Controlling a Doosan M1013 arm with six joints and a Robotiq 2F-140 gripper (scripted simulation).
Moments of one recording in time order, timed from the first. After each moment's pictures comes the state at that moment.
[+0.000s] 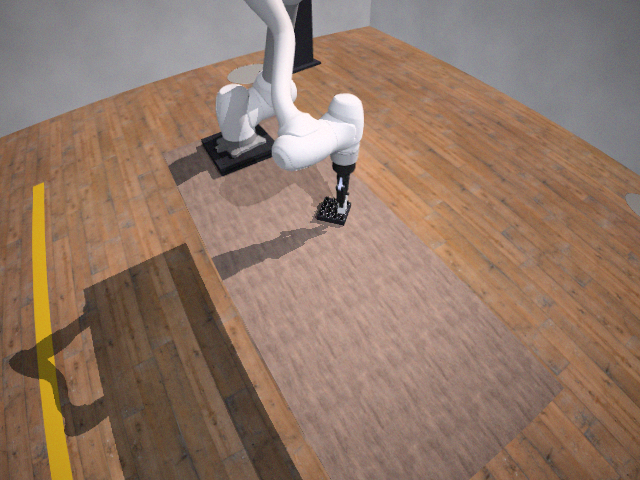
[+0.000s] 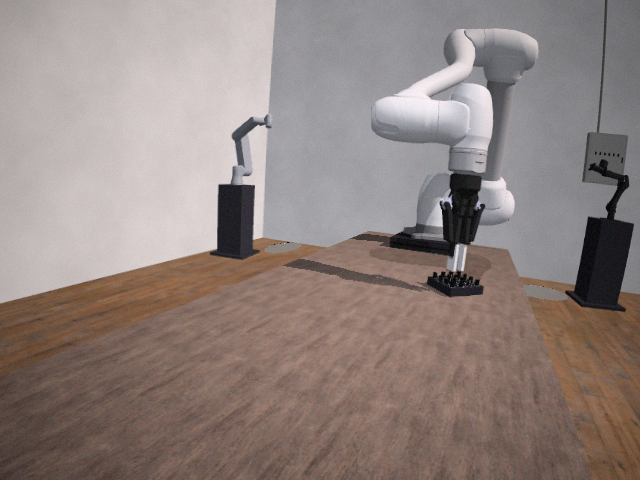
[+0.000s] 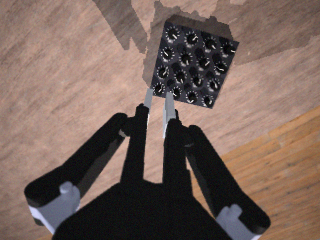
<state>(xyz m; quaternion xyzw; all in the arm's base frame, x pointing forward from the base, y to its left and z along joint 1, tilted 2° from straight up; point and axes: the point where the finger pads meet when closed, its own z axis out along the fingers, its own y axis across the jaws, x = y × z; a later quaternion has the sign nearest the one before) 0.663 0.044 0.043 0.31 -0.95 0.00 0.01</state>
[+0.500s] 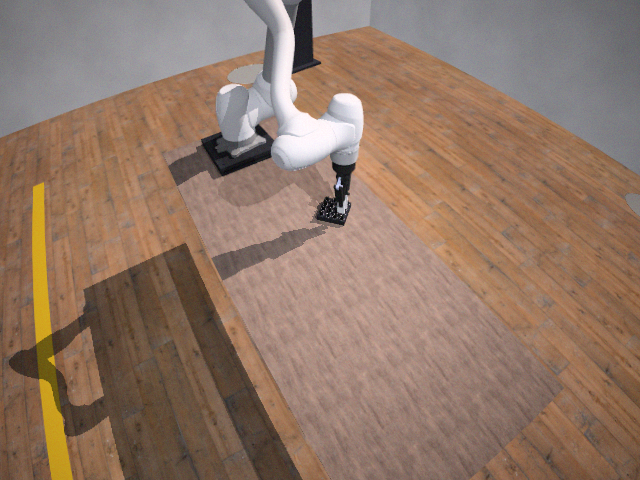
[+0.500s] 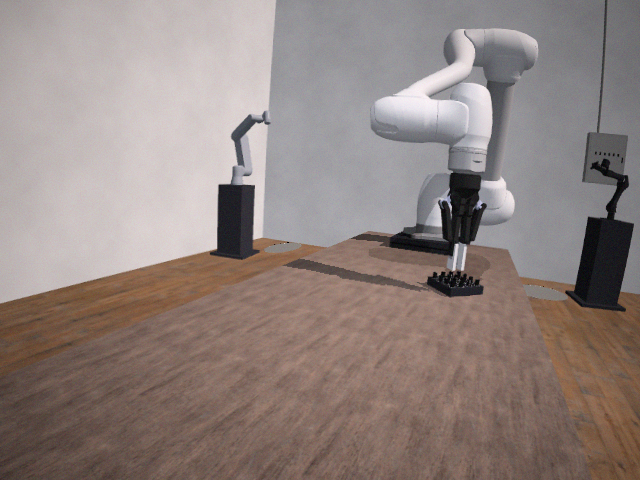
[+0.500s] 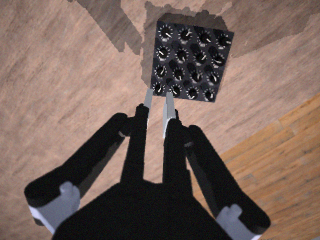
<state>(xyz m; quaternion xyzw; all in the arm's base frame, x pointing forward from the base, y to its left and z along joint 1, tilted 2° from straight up) 0.663 0.044 0.044 0.25 -0.97 0.00 0.01</state>
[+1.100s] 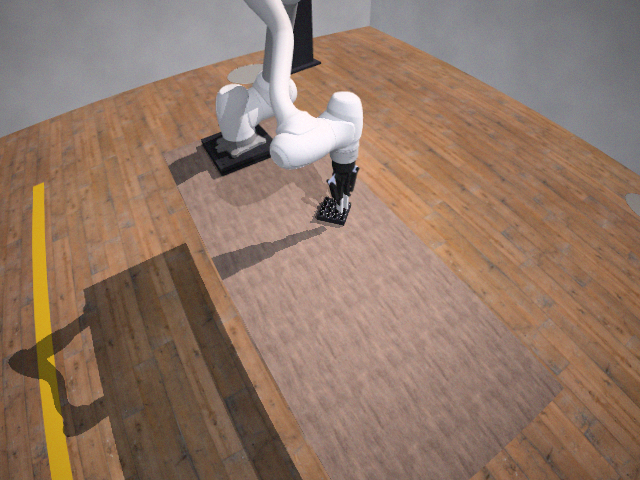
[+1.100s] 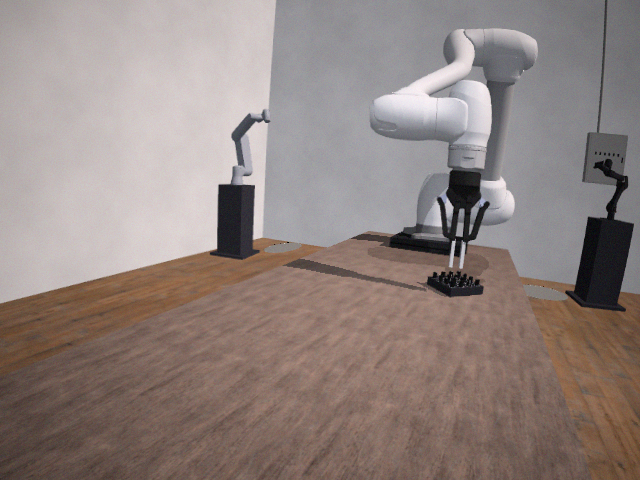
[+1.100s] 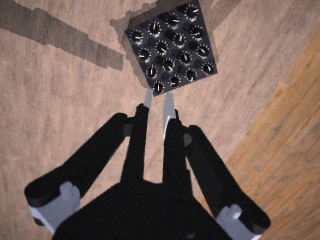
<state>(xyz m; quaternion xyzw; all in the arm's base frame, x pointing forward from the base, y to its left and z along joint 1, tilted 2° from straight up) 0.663 0.044 0.050 0.00 -1.00 0.00 0.01</state>
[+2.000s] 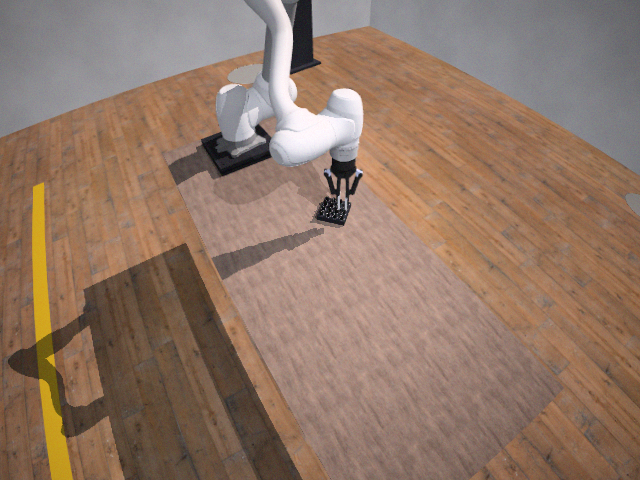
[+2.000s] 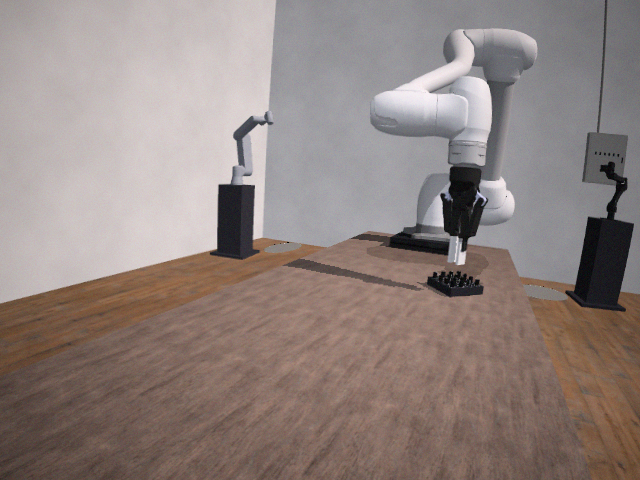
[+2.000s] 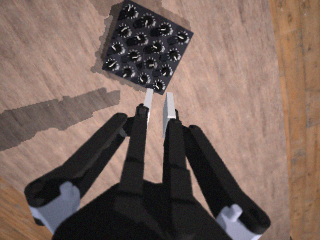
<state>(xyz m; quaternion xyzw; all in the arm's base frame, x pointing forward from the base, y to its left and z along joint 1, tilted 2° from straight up) 0.664 0.044 0.059 -0.36 -0.93 0.00 0.01</state>
